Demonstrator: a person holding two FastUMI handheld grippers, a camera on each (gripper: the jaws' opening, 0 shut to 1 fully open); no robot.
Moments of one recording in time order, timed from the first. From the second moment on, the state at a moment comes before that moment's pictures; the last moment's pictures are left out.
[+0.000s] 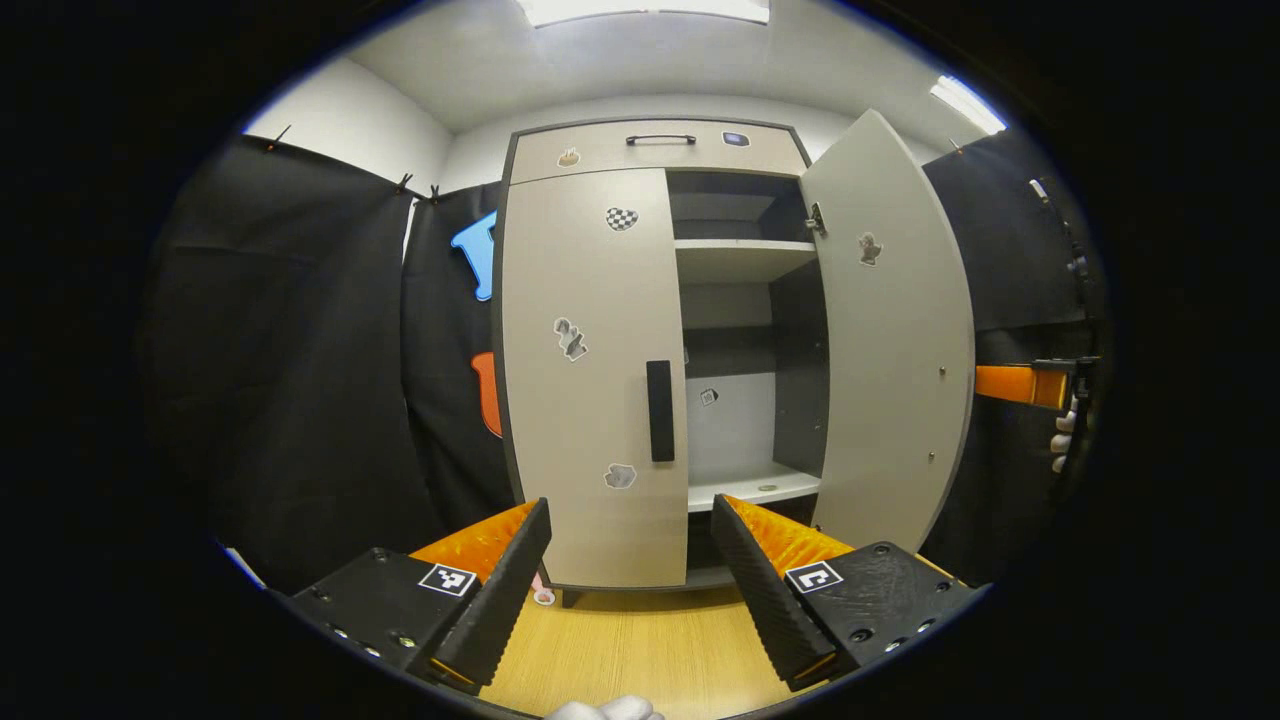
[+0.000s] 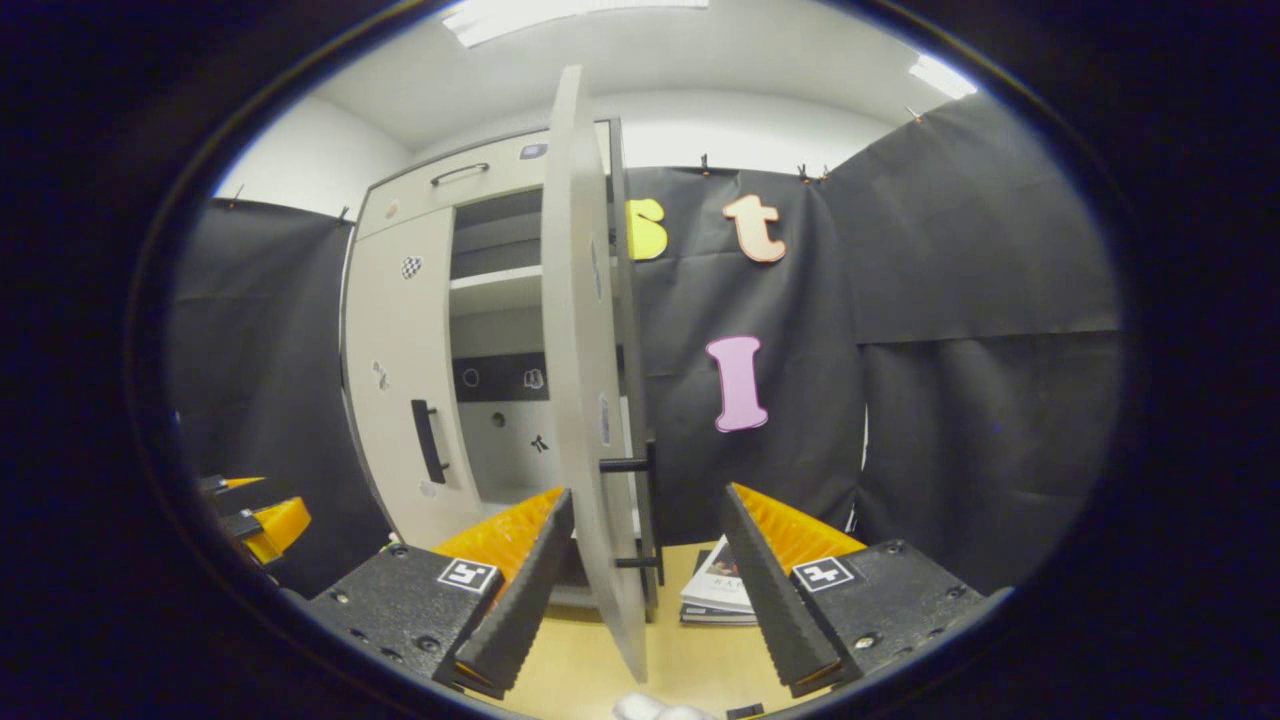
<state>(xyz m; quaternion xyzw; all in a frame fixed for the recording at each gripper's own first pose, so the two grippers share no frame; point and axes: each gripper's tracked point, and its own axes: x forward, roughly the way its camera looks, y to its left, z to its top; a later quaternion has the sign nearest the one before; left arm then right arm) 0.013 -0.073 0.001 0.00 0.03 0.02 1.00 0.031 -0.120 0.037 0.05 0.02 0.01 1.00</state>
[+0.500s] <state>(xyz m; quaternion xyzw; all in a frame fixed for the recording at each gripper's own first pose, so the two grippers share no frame) 0.045 -0.040 -0.011 0.01 0.03 -0.01 1.00 -0.001 -0.008 -0.017 0.05 0.03 0.02 1.00</state>
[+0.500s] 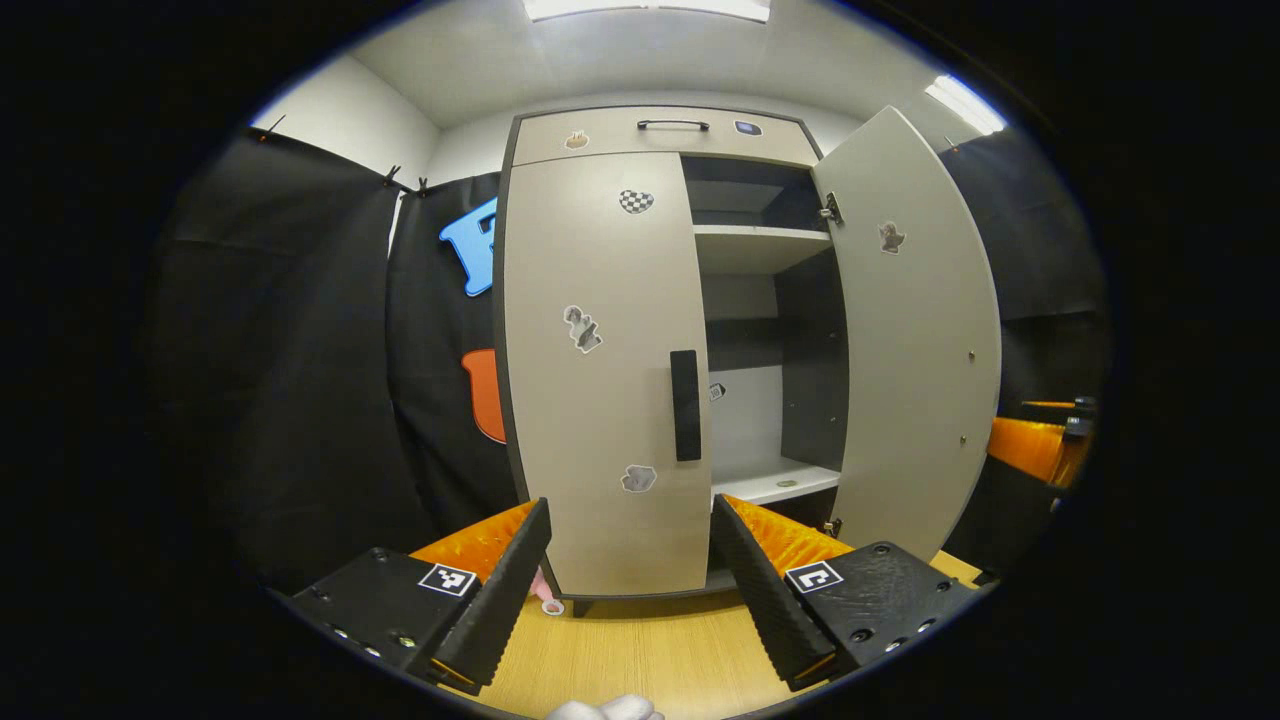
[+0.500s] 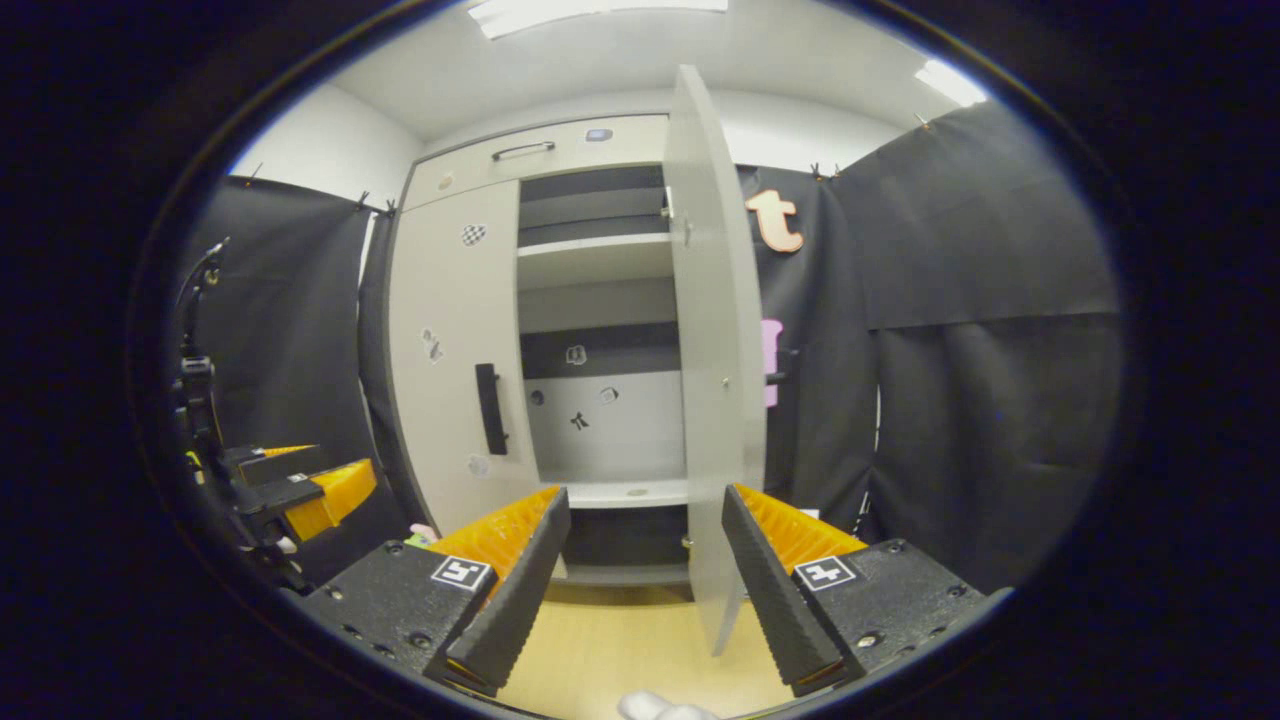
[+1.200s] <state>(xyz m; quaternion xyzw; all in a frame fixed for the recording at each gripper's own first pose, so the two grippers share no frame) 0.142 -0.059 -0.002 -0.02 0.01 -0.04 1.00 0.003 0.012 -0.022 0.02 0.06 -0.01 1.00</state>
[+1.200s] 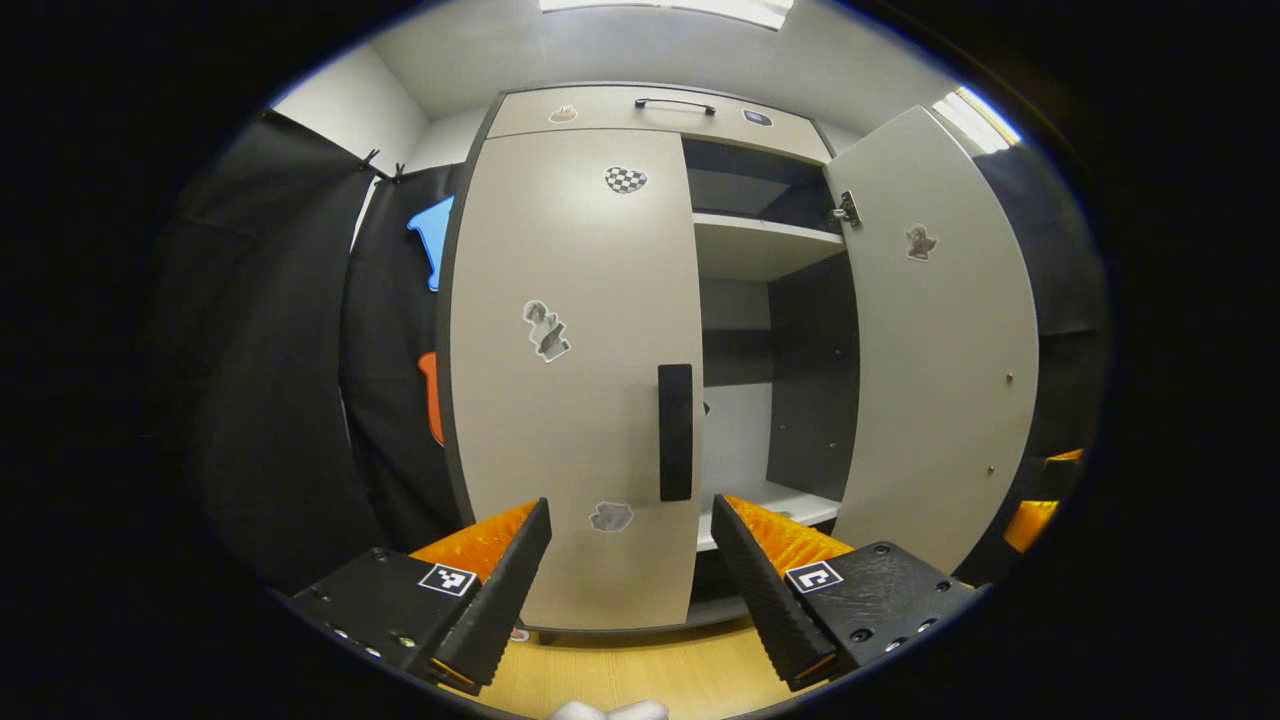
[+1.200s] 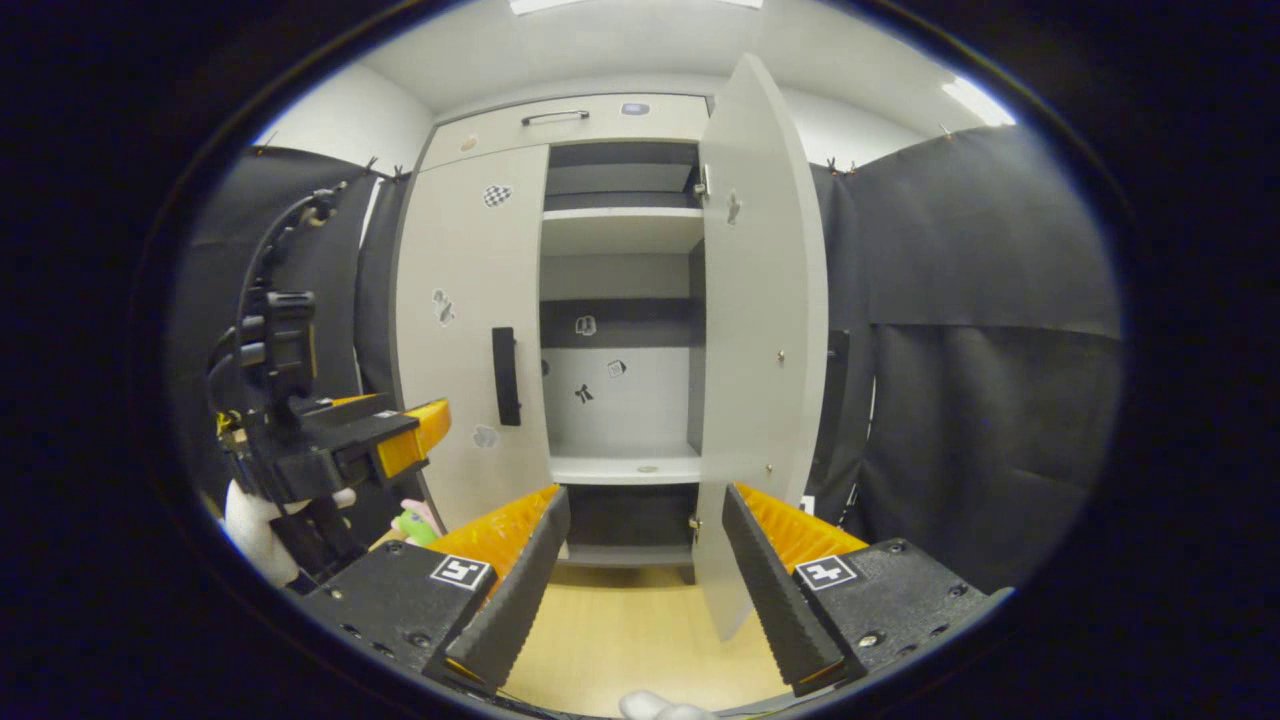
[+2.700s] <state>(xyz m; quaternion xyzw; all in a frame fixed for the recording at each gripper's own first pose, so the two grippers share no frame) 0.280 -0.099 -0.003 -0.02 0.00 0.00 1.00 -0.007 -0.025 -0.028 0.02 0.08 -0.05 1.00</state>
